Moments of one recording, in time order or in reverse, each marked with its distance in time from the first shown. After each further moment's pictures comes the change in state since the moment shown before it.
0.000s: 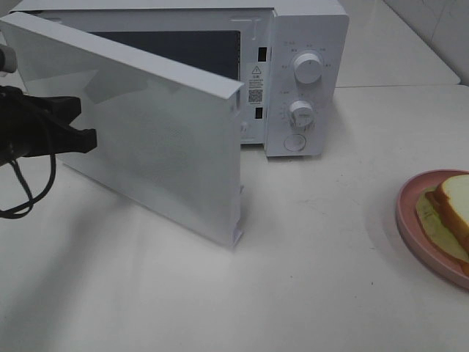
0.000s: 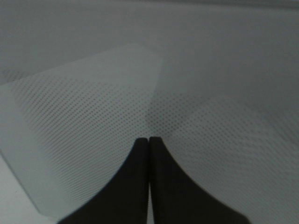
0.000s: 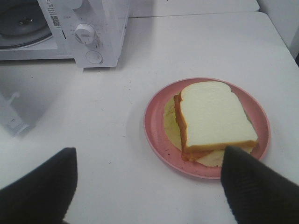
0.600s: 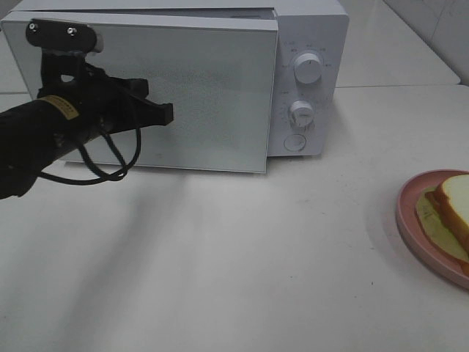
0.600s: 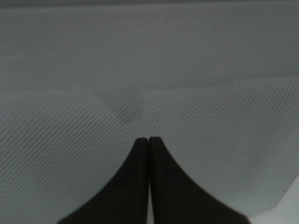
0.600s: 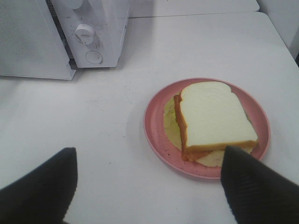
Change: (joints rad) left arm -0.215 0.190 -0.247 -0.267 0.009 0.089; right arm 0.000 0.000 0.000 0.000 0.000 0.000
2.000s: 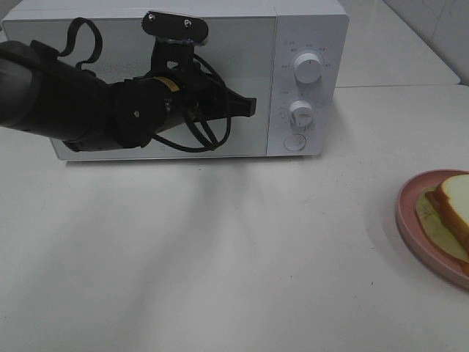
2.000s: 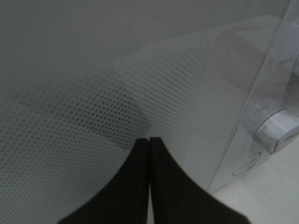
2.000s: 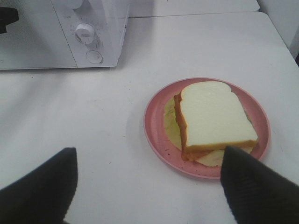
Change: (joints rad) left arm -0.137 0.226 -0.405 -0.270 0.267 0.249; right arm 0.000 0.000 0.000 0.000 0.000 0.000
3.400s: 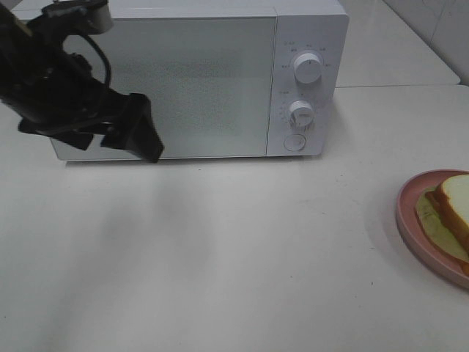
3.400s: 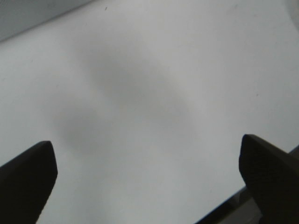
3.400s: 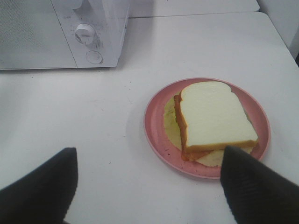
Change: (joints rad) left arm 0.227 -0.463 0.052 0.150 1.223 -0.107; right arm 0.000 0.000 0.000 0.000 0.000 0.000
